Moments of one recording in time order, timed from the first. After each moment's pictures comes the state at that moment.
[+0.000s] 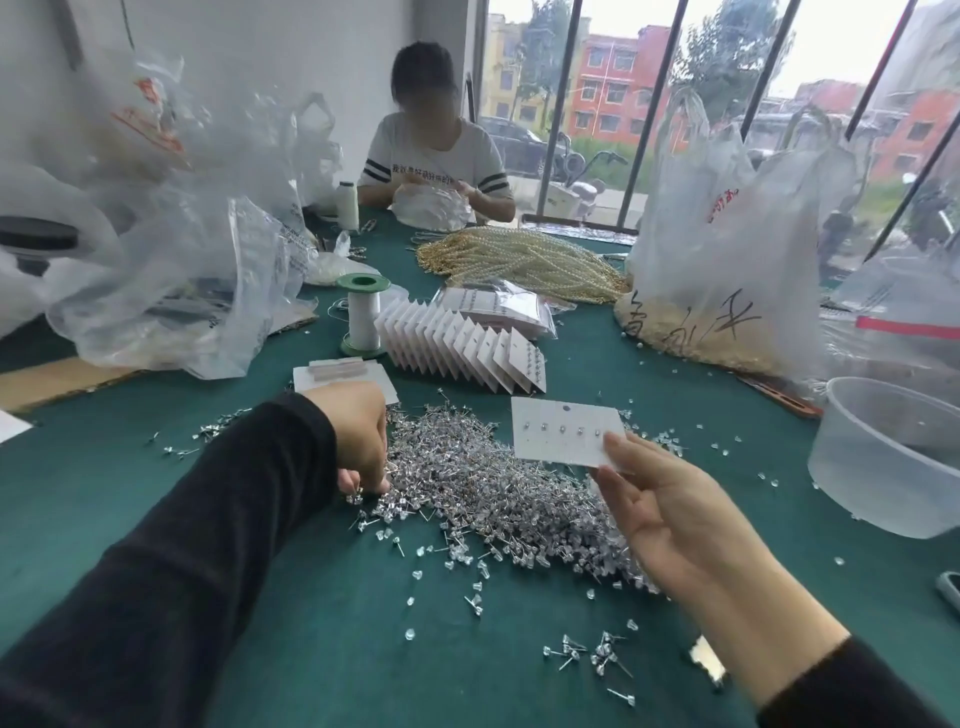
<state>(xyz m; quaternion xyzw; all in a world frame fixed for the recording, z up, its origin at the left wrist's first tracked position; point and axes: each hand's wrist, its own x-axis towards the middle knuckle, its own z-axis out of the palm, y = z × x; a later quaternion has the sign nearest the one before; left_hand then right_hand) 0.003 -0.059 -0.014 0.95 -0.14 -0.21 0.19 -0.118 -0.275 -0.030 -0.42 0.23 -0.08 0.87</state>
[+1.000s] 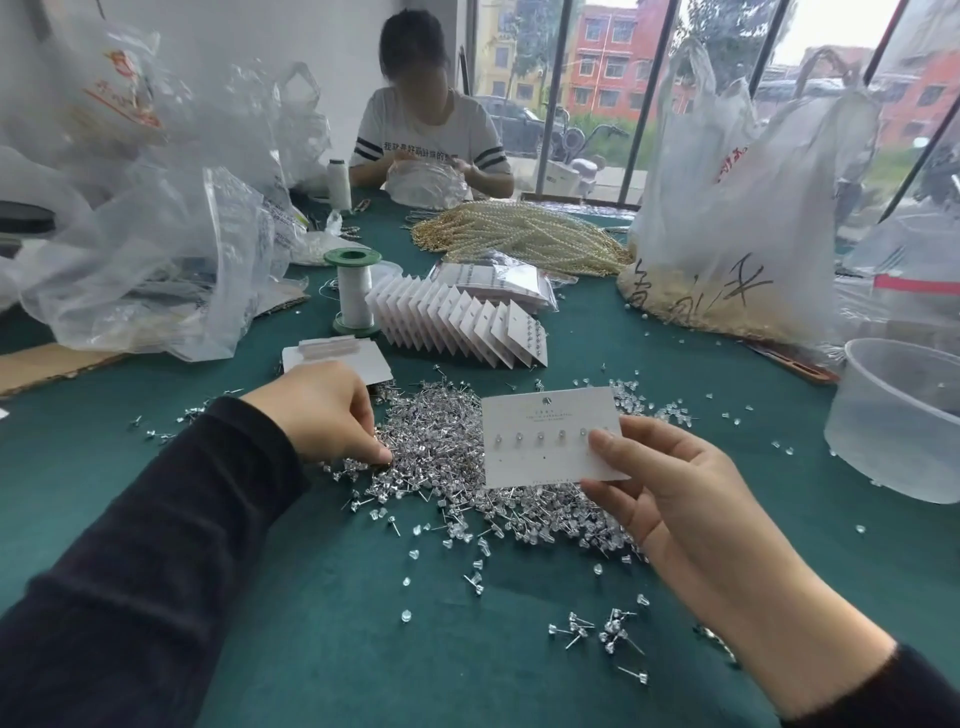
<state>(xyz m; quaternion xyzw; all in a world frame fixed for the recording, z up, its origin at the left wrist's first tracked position) 0.000 -0.047 -0.024 0.96 -0.17 -0.11 0.20 -0.133 -0.263 -0.038 -0.54 0.14 -0.09 0.83</state>
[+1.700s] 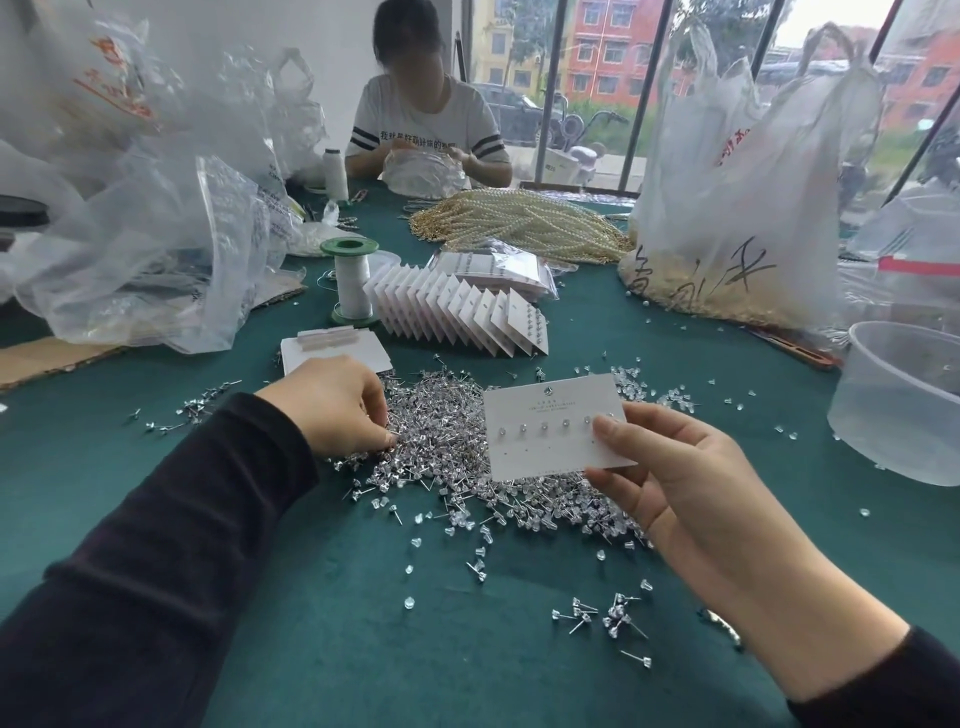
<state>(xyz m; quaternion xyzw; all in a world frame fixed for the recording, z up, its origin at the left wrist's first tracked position) 0.000 -0.056 -0.031 0.96 -0.18 -0.08 0.18 -0.135 -0.265 -0.038 -0.55 0.13 -0.09 0.82</state>
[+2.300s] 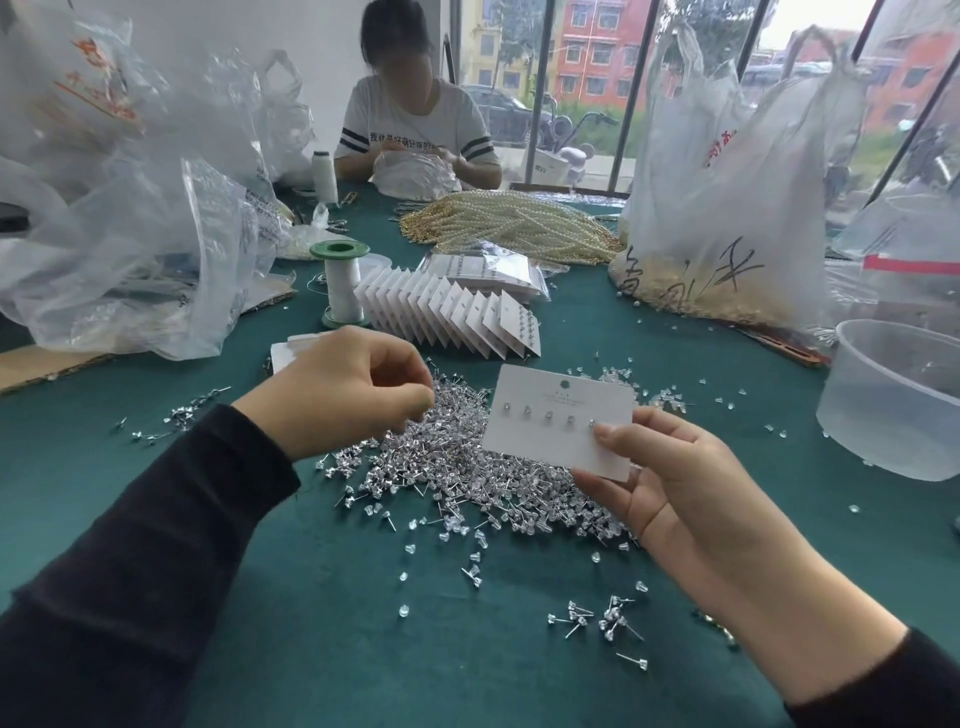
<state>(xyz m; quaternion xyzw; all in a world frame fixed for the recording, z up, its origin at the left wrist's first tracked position) -0.020 -0.062 -0.014 0.85 -0.30 -0.05 0.42 -0.135 -0.266 -0.038 -0.50 0.15 -0.07 0.85</state>
